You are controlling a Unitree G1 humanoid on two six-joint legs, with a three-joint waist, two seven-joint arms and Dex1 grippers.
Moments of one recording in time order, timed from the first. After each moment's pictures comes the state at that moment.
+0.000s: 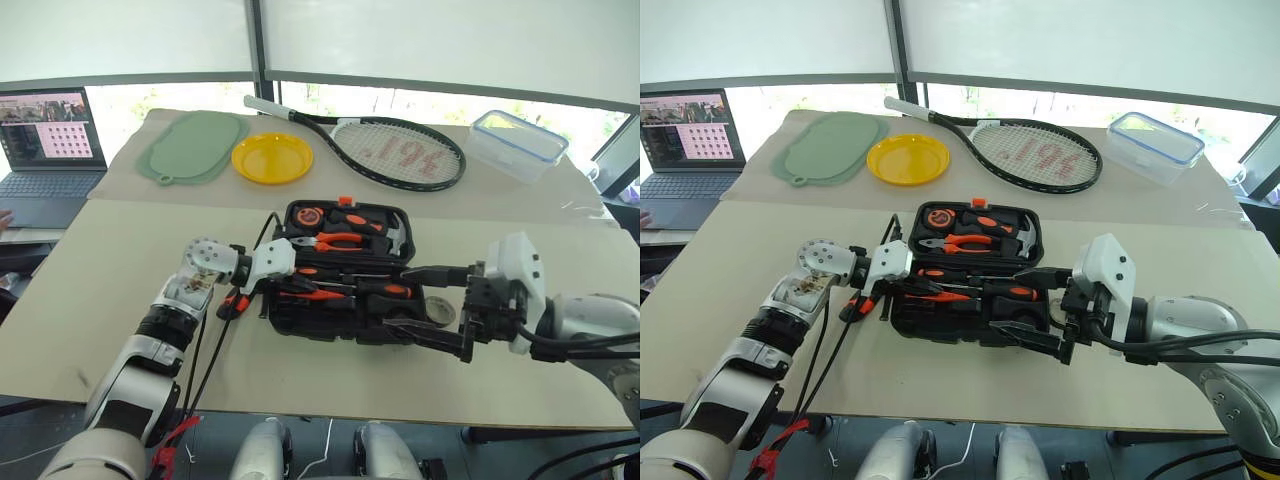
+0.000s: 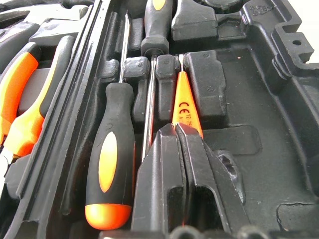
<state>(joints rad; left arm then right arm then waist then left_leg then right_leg) -0.73 0.49 -0.31 0.55 -0.07 -0.14 -1.35 -0.11 -0.93 -0.21 -0.72 0.93 0.77 0.73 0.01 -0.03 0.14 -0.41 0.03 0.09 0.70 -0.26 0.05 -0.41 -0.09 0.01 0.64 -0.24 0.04</state>
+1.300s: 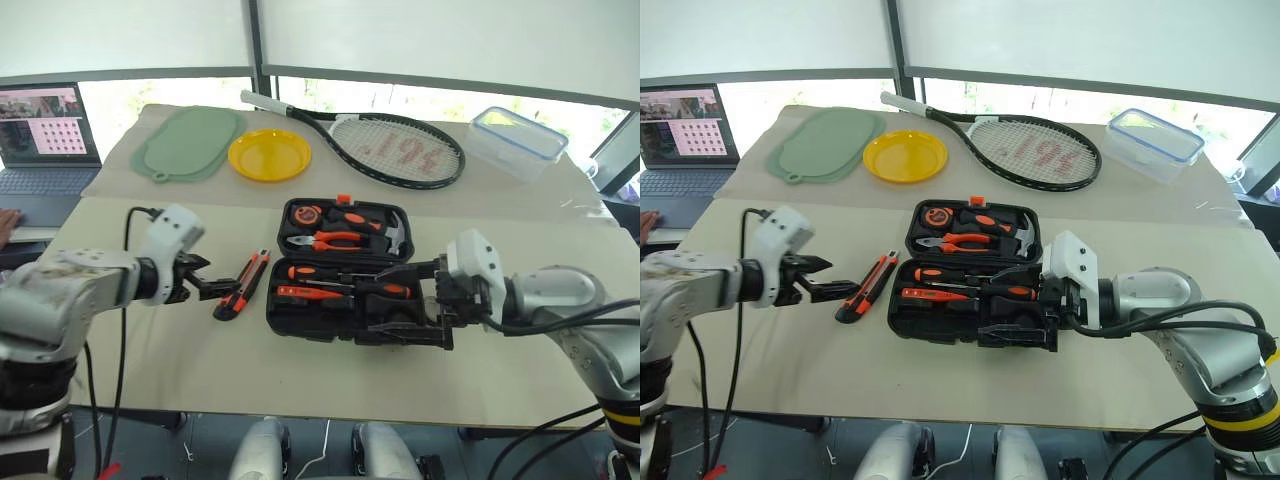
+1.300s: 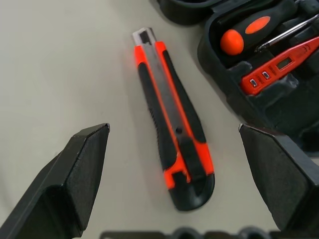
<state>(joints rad) -0.52 0.86 0.01 -0.35 -0.50 1.38 -0.69 -0.30 -0.87 0.02 -0.54 0.67 0.66 0.97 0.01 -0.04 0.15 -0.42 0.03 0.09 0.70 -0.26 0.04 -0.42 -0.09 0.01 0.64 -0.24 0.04</state>
